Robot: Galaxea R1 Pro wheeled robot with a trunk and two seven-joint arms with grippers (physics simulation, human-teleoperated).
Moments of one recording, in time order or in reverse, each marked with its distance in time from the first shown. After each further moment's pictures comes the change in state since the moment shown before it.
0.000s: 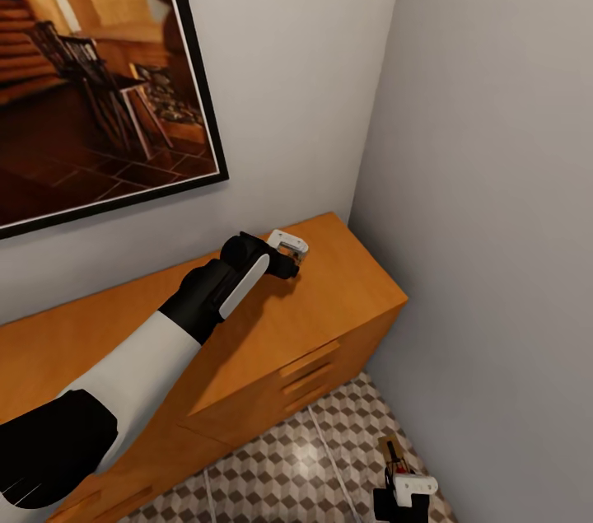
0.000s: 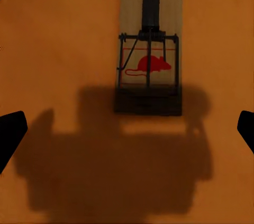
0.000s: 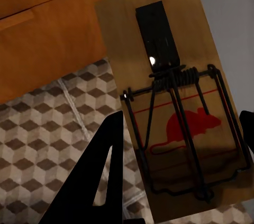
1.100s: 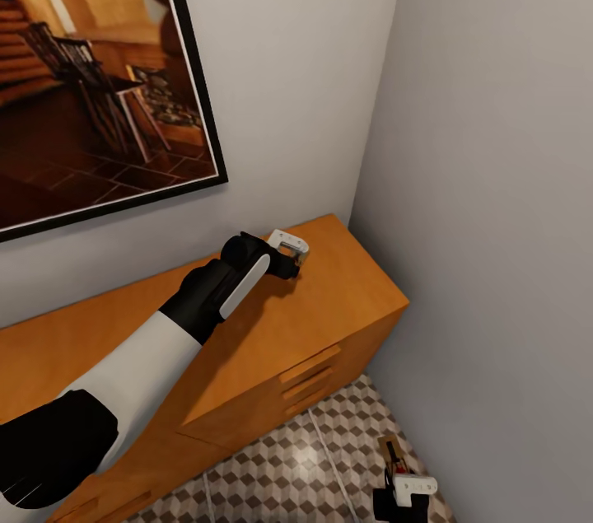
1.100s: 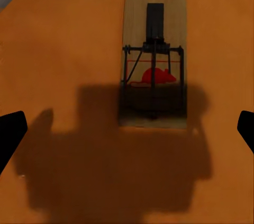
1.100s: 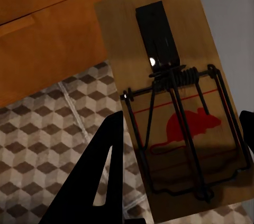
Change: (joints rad) left arm 0.000 -0.002 -0.001 0.000 0.000 0.000 0.001; right arm 0.000 0.002 0.000 0.000 -0.001 0.000 0.000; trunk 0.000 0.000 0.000
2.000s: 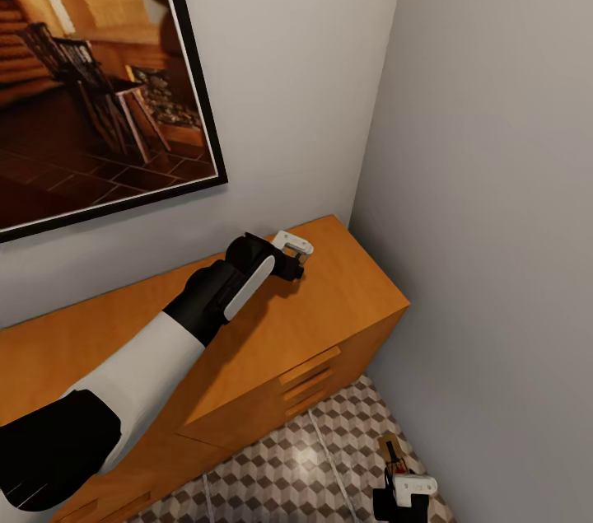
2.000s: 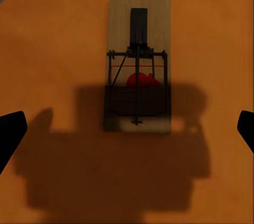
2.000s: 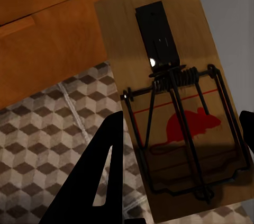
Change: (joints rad) left arm 0.000 -0.014 -0.015 0.001 0.000 0.000 -0.001; right arm 0.000 0.000 0.000 0.000 0.000 0.000 0.000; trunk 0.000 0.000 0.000
